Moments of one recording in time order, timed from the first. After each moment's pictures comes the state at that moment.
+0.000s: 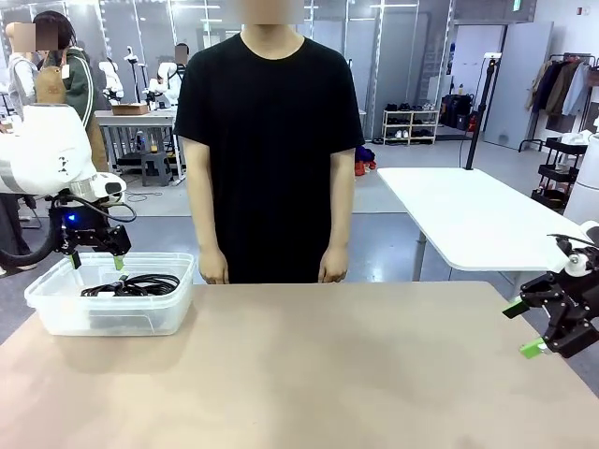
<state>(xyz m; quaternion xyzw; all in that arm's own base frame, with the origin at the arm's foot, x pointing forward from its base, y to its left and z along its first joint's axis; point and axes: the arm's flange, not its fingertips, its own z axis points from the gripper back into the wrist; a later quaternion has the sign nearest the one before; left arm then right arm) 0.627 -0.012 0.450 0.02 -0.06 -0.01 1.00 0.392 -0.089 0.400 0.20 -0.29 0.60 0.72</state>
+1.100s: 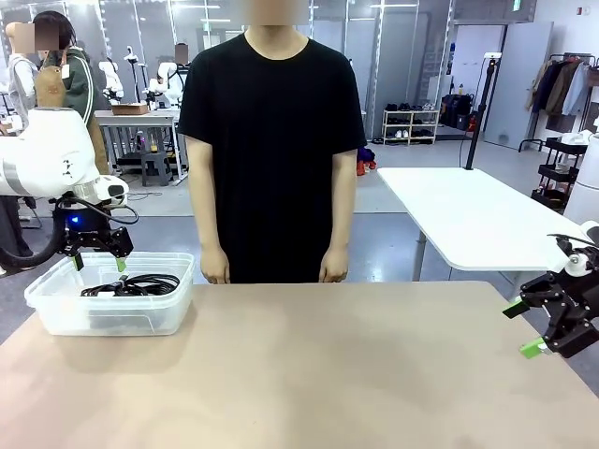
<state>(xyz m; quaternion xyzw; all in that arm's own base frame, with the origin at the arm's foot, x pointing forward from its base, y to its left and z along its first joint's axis) 0.635 -0.012 0.442 0.02 -0.06 -0.01 1.00 0.392 -0.089 0.400 0.20 -0.29 0.60 0.72</state>
